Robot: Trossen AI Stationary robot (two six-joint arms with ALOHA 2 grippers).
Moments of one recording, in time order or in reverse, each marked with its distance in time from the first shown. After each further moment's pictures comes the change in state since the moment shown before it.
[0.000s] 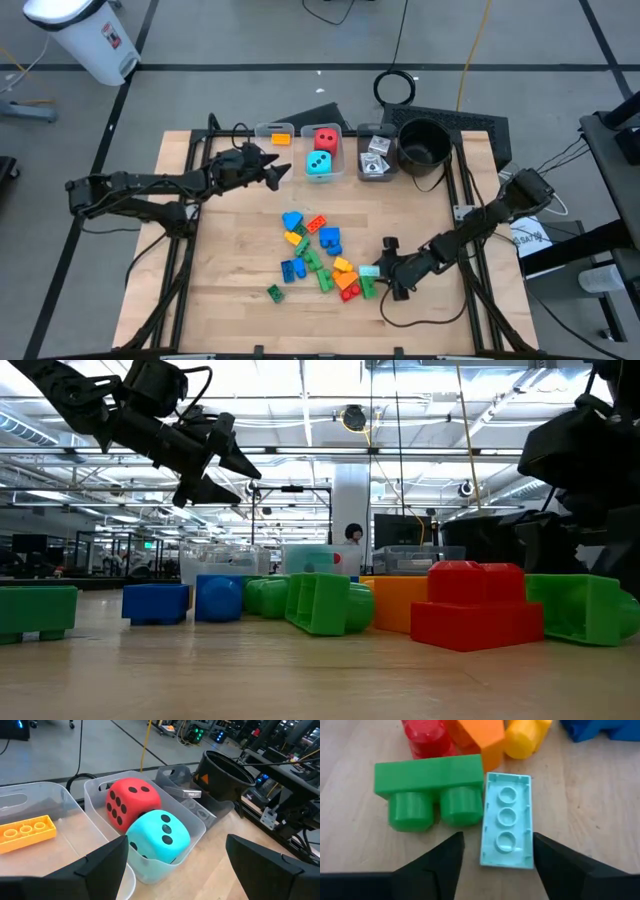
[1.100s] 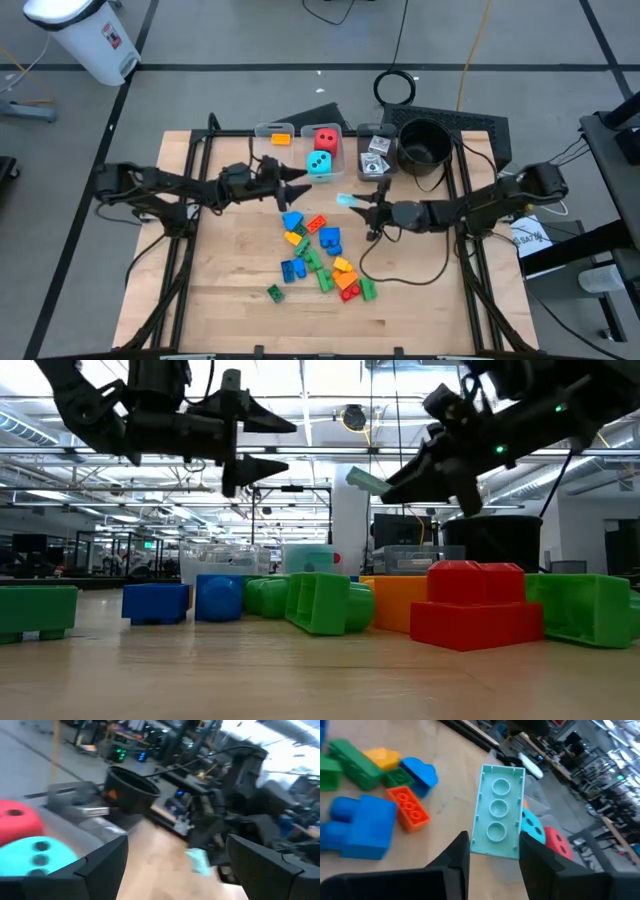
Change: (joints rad) left arm -0.154 0.240 0.000 0.536 0.180 0.005; right arm -0.441 -0.202 -0.002 0.353 0.263 -0.857
